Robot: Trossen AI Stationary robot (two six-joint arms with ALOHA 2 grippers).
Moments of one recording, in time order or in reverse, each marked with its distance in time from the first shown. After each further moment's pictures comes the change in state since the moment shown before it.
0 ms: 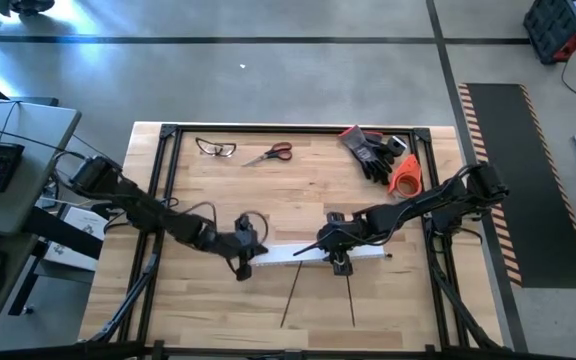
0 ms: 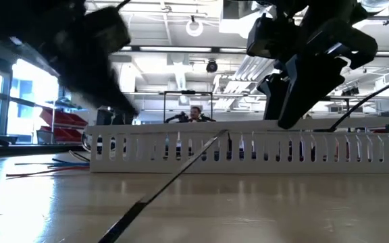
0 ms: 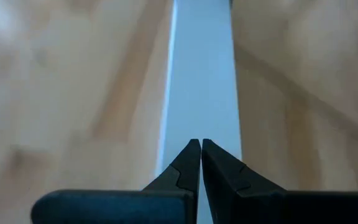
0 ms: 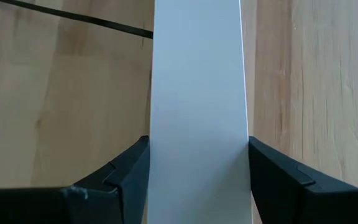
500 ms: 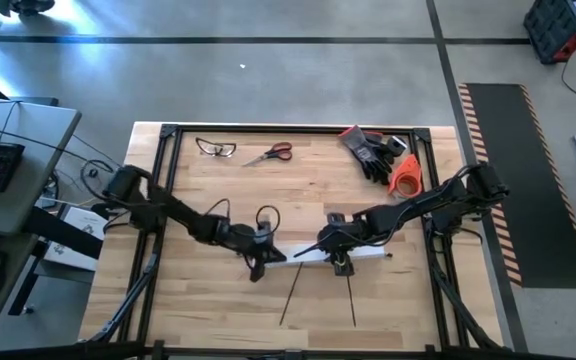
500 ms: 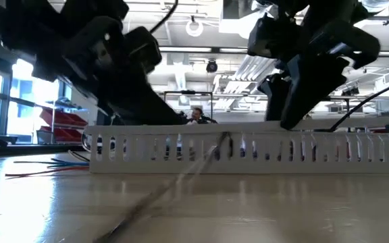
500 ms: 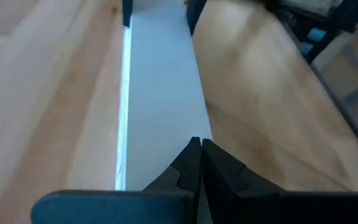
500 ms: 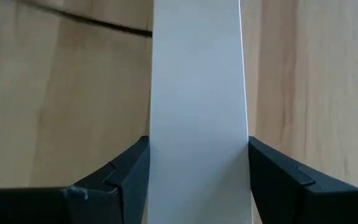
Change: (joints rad) left arm 0.139 0.236 0.005 0.448 0.299 0.064; right arm 0.000 0.001 0.000 0.003 0.007 -0.004
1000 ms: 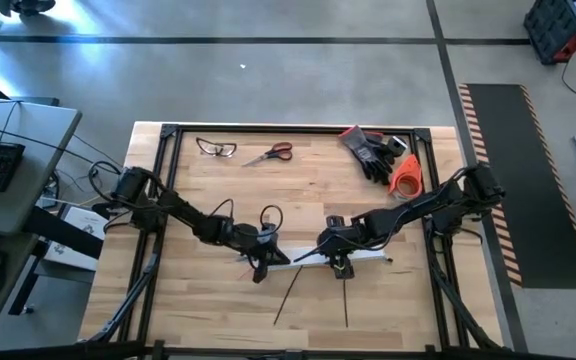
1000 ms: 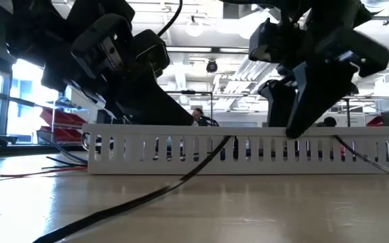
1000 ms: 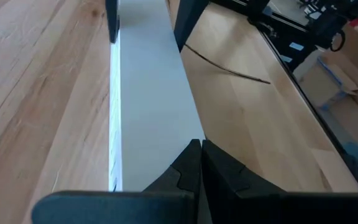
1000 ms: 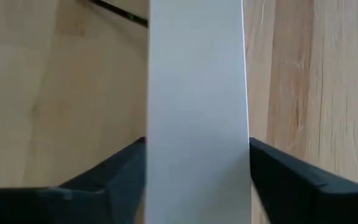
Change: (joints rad) left arm 0.012 0.136 0.007 0.097 0.071 -0.047; right arm 0.012 0.043 0.002 -0.001 0.008 -0.014
